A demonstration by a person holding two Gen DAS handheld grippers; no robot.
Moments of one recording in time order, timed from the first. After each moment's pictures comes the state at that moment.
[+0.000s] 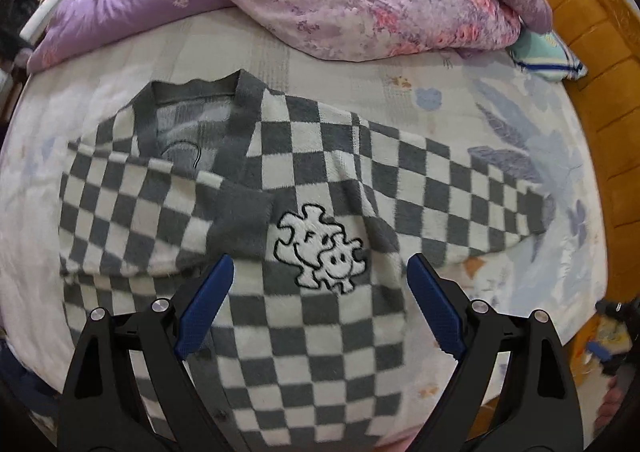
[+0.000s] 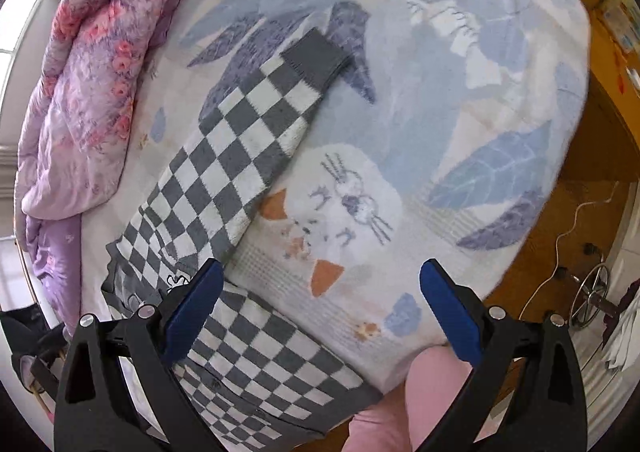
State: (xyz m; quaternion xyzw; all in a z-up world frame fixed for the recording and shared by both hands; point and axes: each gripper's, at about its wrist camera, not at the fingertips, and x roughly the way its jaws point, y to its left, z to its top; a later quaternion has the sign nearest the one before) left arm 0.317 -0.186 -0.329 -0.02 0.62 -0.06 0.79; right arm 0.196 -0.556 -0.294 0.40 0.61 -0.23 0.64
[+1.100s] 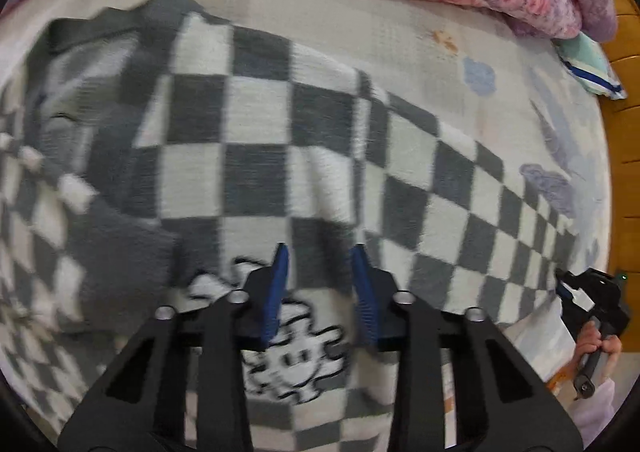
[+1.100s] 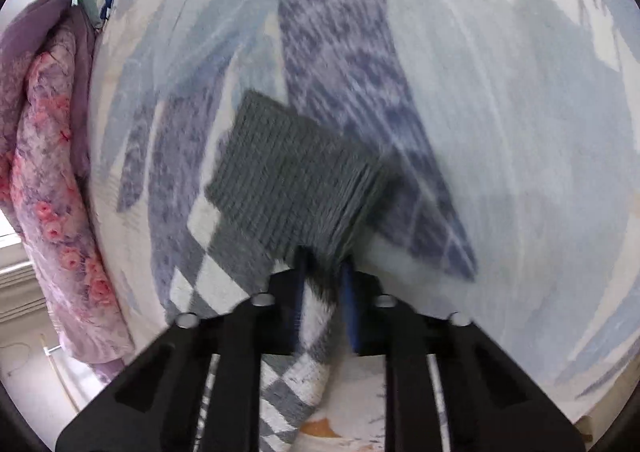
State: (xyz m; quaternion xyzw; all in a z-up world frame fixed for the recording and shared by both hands) left arm 0.409 -0.222 -0.495 -0.10 0.68 -0.06 0.72; right arm 0.281 -0.705 -0.503 0.56 0.51 -0.26 0.60
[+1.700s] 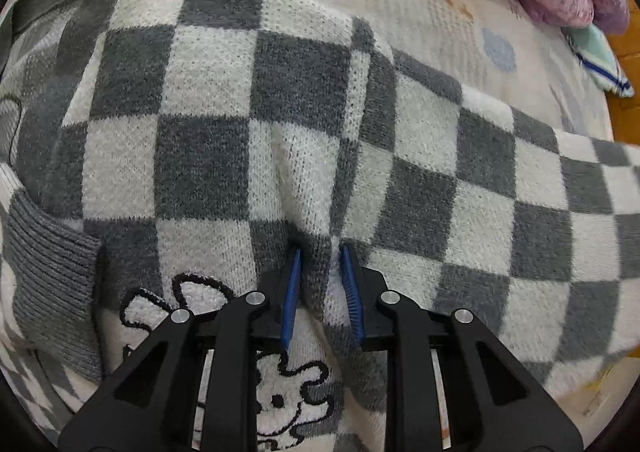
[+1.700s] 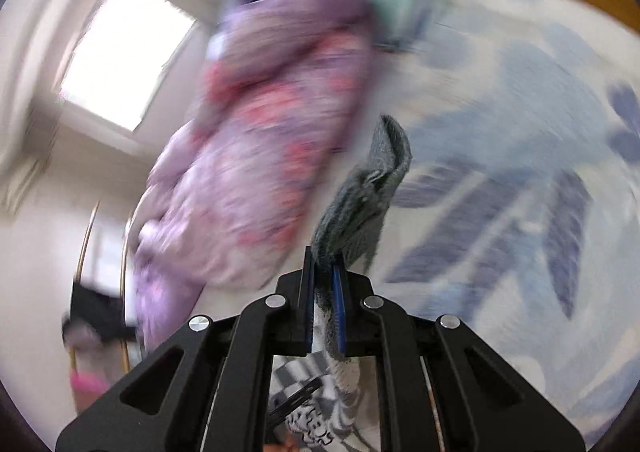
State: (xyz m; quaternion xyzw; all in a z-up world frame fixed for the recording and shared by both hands) left arm 0.411 -0.236 -0.549 -0.11 0.68 -0.06 0.72; right arm 0.358 -0.591 -0.263 0.40 0.40 -0.01 0.82
